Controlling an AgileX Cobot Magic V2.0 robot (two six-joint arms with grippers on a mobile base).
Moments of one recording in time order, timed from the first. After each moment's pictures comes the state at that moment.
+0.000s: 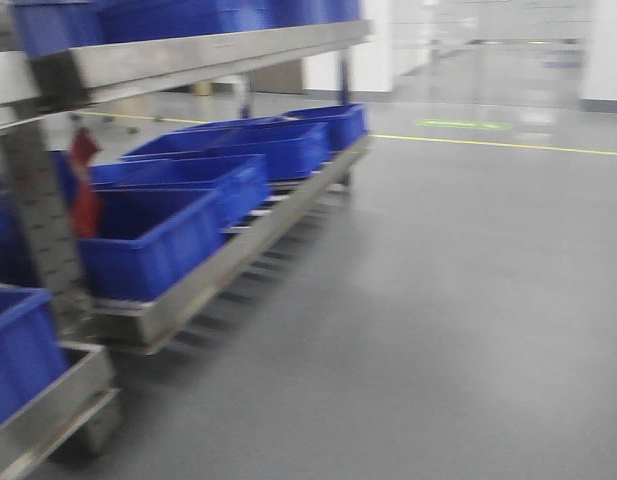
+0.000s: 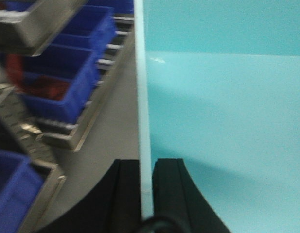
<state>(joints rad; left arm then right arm) -0.45 1.55 -1.95 0.38 1.03 -0.46 0.32 1.42 -1.72 -0.20 0.87 0.35</state>
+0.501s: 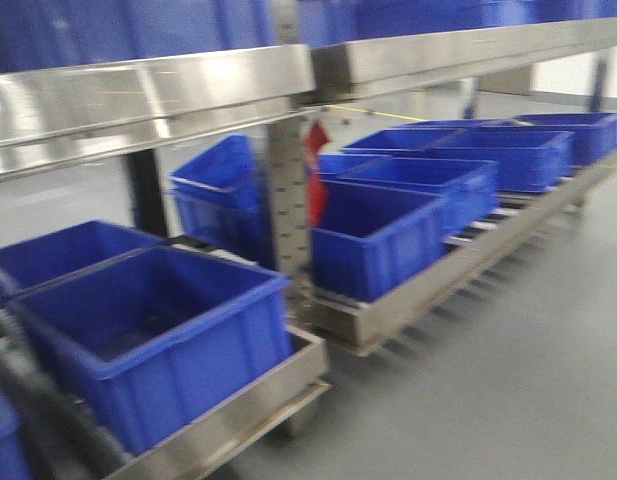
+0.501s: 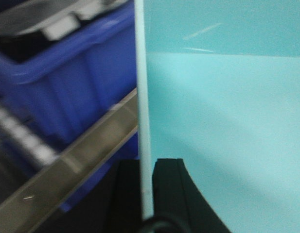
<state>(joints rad) -0.45 1.55 -1.95 0.39 1.03 -0.46 0.32 1.42 -1.72 -0.20 0.87 0.35</state>
